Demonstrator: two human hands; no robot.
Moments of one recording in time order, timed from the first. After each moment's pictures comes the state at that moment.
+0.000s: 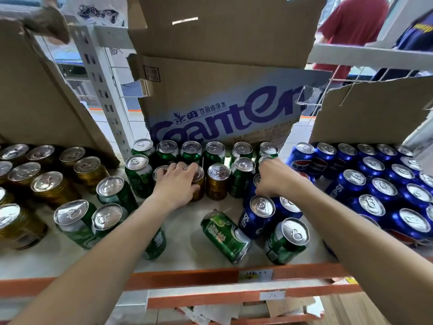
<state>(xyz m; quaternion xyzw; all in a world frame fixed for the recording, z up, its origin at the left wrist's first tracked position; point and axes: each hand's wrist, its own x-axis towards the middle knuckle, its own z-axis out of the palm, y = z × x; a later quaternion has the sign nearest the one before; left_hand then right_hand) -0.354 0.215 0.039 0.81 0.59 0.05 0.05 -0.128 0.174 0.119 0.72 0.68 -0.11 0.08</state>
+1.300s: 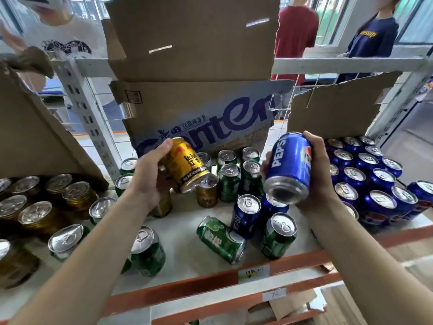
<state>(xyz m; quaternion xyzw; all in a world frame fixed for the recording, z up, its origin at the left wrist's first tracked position) -0.361 0.186 0.134 0.38 0.42 0.49 0.66 -0.105 0.103 0.149 0.35 0.19 -0.61 -0.68</state>
